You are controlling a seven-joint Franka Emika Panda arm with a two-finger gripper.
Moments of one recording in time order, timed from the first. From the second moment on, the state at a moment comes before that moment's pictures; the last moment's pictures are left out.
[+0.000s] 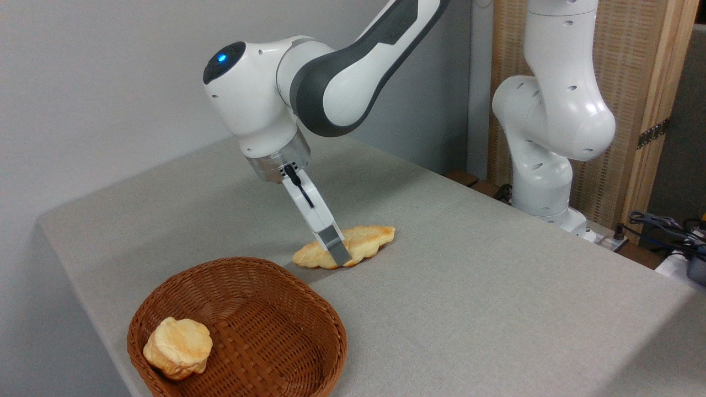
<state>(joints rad) -0.24 0.00 0.02 -2.09 -0.04 1.81 0.86</state>
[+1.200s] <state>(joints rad) -0.23 -0.07 0.04 -1.92 -0.11 1.81 0.86</state>
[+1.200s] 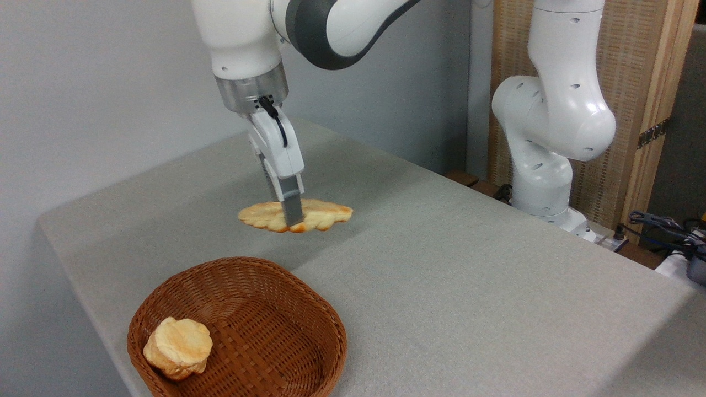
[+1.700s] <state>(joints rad) -0.22 -0.04 0.12 -1.90 -0.16 2.12 0.86</state>
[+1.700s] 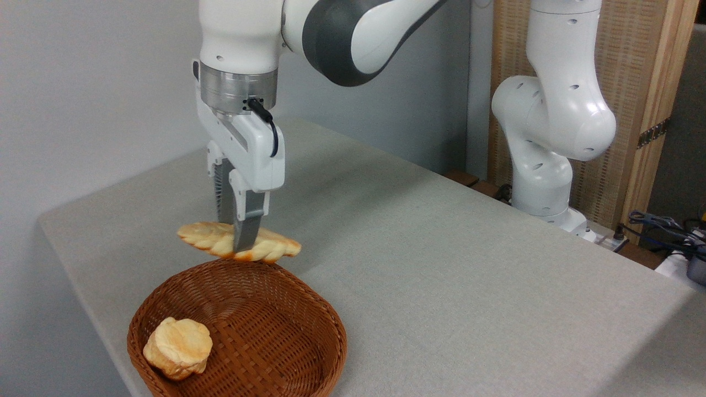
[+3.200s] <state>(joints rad) -0.22 -0.02 0.14 -1.88 -0.15 2.21 0.76</state>
